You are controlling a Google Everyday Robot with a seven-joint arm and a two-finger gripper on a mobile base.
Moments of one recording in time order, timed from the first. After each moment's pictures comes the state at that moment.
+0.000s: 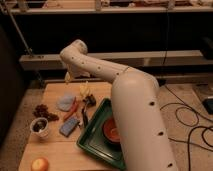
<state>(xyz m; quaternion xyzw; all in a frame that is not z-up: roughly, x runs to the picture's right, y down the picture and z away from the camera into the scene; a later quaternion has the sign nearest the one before) -0.164 -0.069 0.893 -0.05 -0.21 -0.80 0.56</state>
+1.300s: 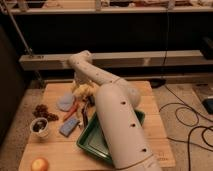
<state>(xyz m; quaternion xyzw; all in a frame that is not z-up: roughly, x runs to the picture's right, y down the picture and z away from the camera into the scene) -0.149 -0.006 0.978 -0.14 -0.29 -0.76 0.56</state>
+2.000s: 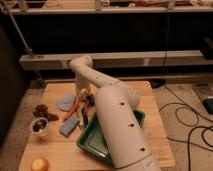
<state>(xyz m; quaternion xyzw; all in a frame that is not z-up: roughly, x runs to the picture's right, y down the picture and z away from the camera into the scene) -0.147 0.019 0.989 -0.15 -0.30 -0.76 0.56</state>
